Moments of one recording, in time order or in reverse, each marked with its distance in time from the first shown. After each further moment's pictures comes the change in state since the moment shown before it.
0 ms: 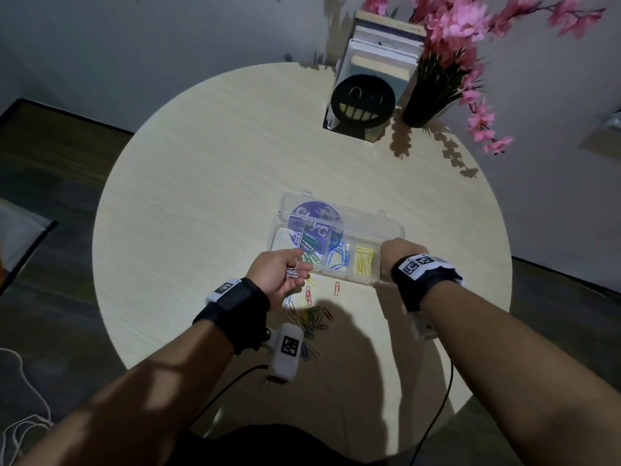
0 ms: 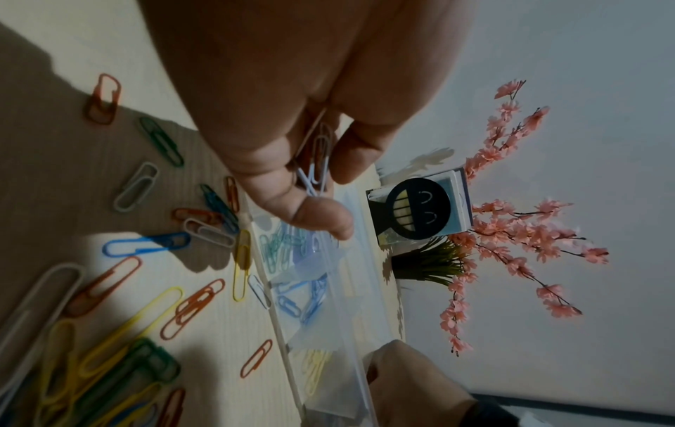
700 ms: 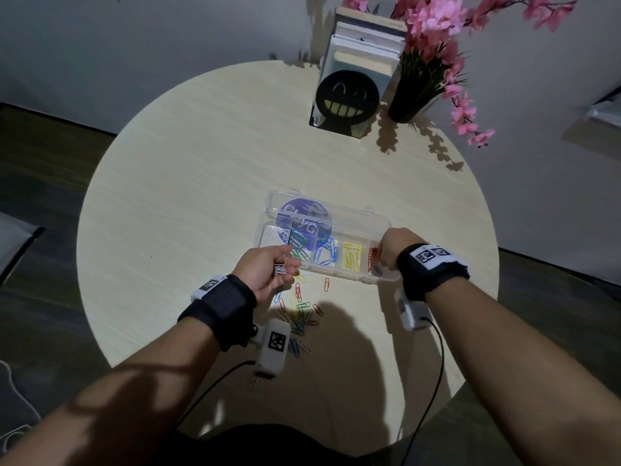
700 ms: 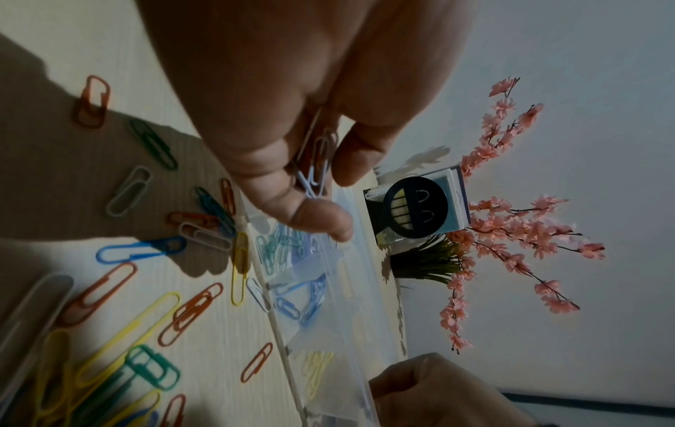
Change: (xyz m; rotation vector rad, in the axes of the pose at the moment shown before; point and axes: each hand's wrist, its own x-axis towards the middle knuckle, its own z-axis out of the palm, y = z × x) left_hand 0.003 0.000 -0.001 0.011 -0.017 0.012; right_hand 0.001 0.020 -0.005 0.205 -0.026 0.064
